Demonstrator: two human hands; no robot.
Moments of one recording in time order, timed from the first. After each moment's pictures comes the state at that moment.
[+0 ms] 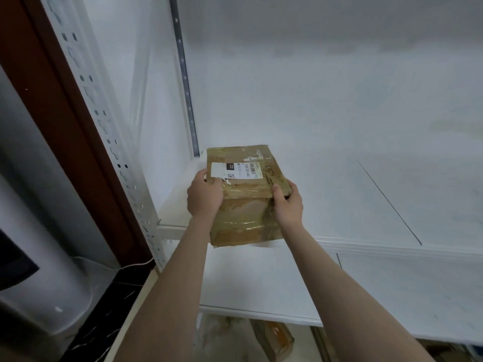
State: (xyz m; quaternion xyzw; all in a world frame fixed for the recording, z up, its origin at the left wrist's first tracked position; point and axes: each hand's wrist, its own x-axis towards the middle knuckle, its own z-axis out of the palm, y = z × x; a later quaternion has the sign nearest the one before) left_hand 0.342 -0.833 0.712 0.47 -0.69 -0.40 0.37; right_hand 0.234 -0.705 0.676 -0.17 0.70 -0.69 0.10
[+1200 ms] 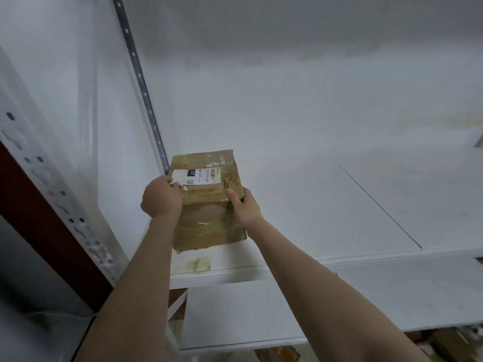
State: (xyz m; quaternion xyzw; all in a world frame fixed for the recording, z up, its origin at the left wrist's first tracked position) left_hand 0.295 -0.964 0.721 0.49 -0.79 -0.17 0.33; right_hand 0.202 -0.813 0.685 -0.20 0.74 -0.61 0.21
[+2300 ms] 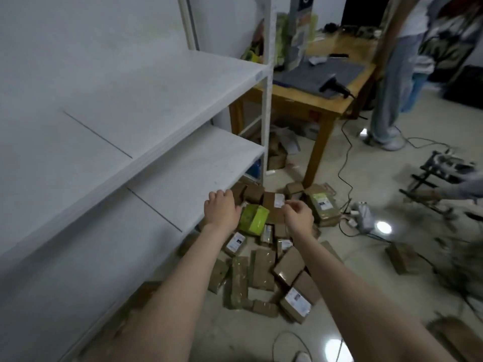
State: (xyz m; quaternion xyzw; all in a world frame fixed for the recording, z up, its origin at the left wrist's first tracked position) left_hand 0.221 -0.301 0.533 -0.12 -0.99 -0.09 -0.05; right_hand 0.289 -0.128 0.501 0.37 0.70 -0.60 -0.09
